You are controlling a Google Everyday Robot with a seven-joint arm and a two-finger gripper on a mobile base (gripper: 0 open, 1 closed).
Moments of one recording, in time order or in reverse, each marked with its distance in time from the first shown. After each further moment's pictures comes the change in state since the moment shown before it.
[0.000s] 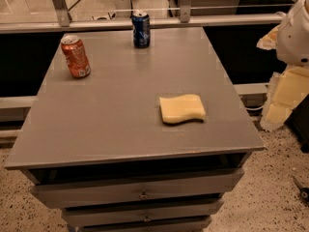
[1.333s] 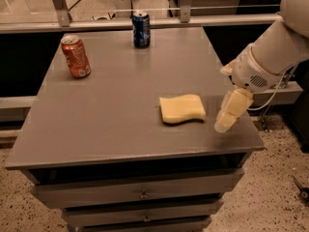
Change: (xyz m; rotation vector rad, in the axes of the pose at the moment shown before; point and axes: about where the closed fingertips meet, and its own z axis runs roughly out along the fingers) arm -0.027 -0.033 0.123 -0.098 -0.192 0.066
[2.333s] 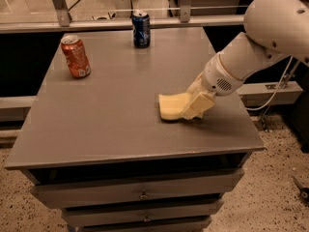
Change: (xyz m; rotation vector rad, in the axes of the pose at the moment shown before) arm -0.055 0.003 0.059 -0.103 -0.125 0.038
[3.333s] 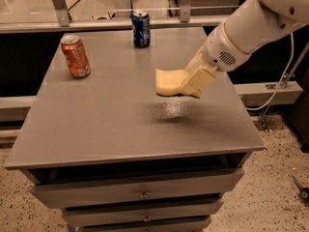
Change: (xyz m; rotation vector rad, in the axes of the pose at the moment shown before) arm -0.046 -0.009 -0.056 0.102 -0.051 -0.030
